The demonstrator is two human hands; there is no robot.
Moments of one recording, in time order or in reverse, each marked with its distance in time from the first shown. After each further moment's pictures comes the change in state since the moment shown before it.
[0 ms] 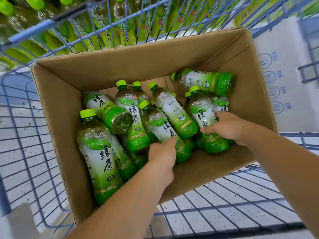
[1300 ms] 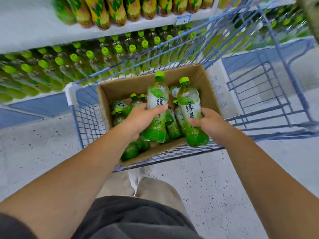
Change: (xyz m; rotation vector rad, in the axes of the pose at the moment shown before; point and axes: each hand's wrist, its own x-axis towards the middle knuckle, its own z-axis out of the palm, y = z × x) left_hand -0.170 0.074 -0.104 0.491 -0.396 0.607; right_hand -0.244 -0.039 -0.015 0.456 0.033 -0.310
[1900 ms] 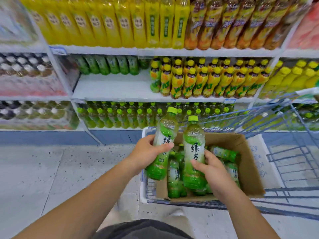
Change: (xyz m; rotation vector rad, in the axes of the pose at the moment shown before) left_hand -0.156 0.026 -0.162 -0.083 0.214 0.292; right_hand -0.098 -0.100 0.147 0.185 -0.152 -0.307
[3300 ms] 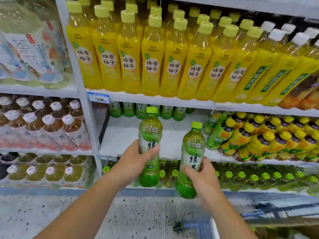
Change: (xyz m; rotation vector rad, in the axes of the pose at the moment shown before) left_hand 0.238 0.059 -0.385 -0.035 0.070 0.186; right_hand 0.311 -0.130 0.338 -0.133 0.216 -0.129
